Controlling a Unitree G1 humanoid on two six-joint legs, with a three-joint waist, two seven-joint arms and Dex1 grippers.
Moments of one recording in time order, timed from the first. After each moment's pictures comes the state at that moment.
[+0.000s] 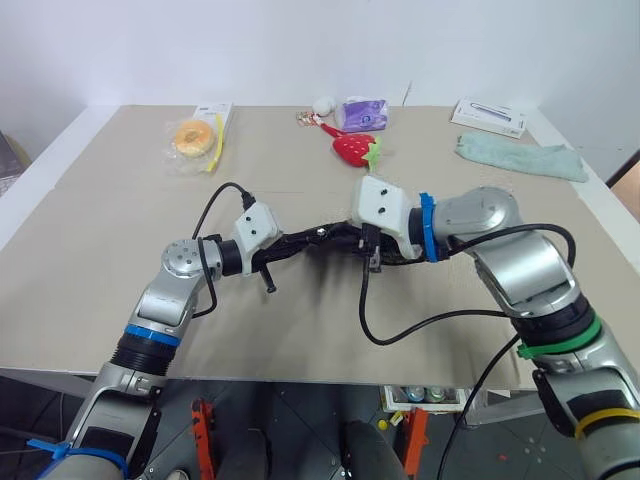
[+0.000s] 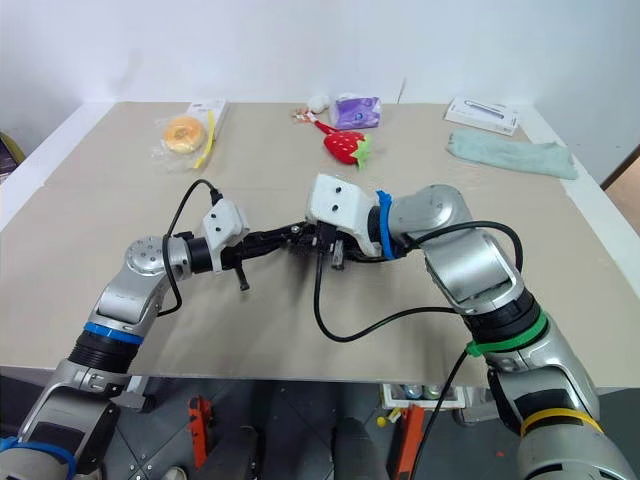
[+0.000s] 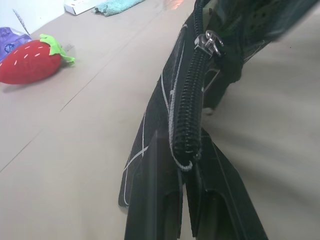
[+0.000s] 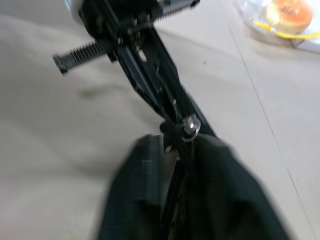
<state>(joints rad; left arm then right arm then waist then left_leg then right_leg) -0.61 0.42 -0.15 0.15 -0.17 0.17 -0.92 -0.86 -0.68 0.35 -0.24 0.12 0.69 1.00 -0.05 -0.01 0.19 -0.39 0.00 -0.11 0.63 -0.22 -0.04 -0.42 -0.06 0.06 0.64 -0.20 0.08</state>
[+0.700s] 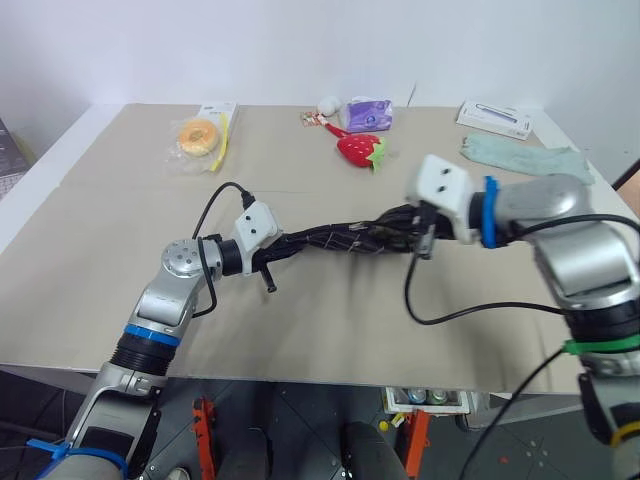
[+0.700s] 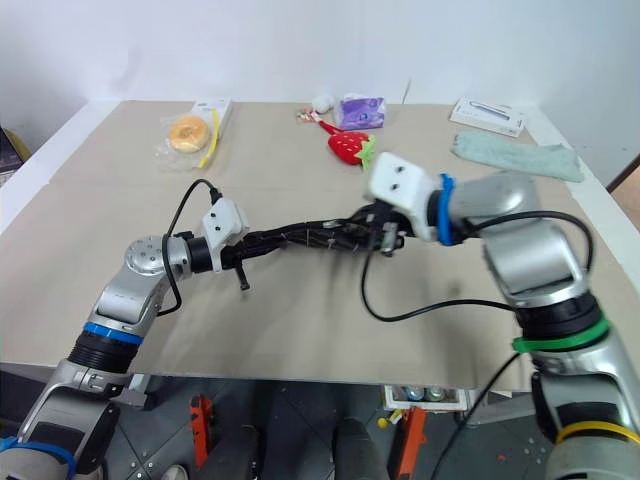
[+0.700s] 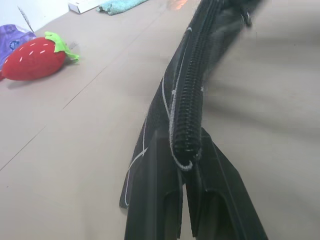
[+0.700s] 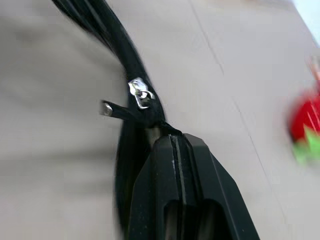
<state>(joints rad) -0.61 0.42 -0.15 0.14 -0.17 0.18 -0.92 -0.77 -0.92 0.17 -0.15 0.13 0.65 1.05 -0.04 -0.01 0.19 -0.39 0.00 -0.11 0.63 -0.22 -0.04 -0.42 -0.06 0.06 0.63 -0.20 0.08</state>
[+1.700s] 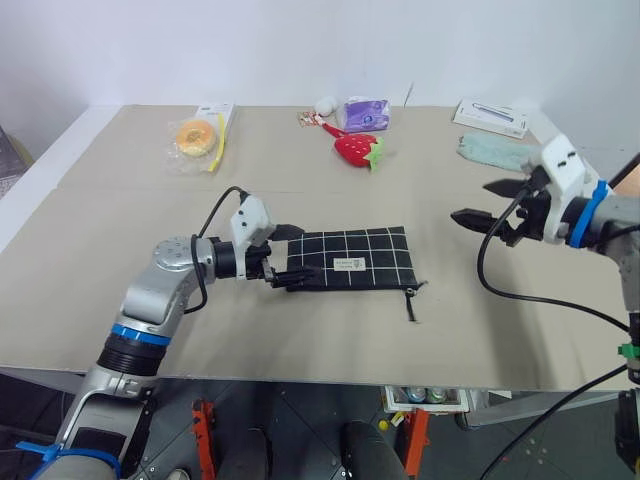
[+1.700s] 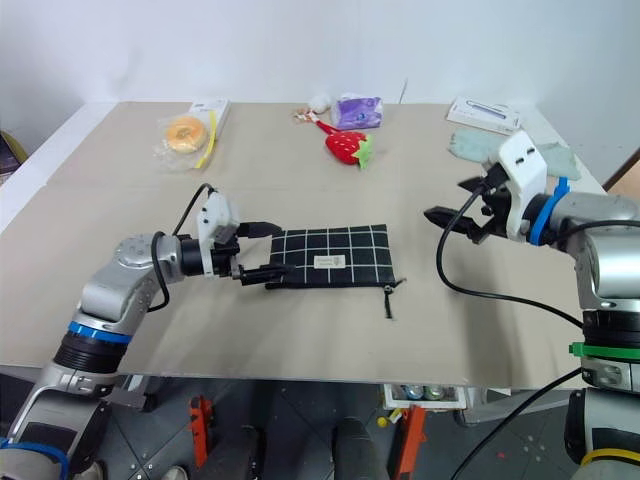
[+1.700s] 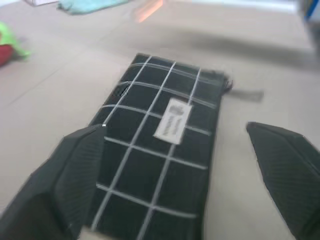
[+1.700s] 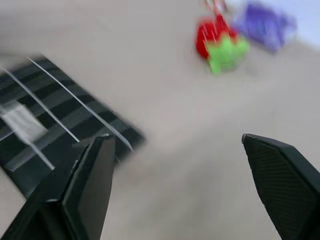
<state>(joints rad) -0.61 0.50 -0.07 -0.01 -0.46 0.56 -1.04 -0.63 -0.93 -0.13 0.15 0.28 0.67 0.94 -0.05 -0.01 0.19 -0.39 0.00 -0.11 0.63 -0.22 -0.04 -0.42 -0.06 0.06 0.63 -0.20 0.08</state>
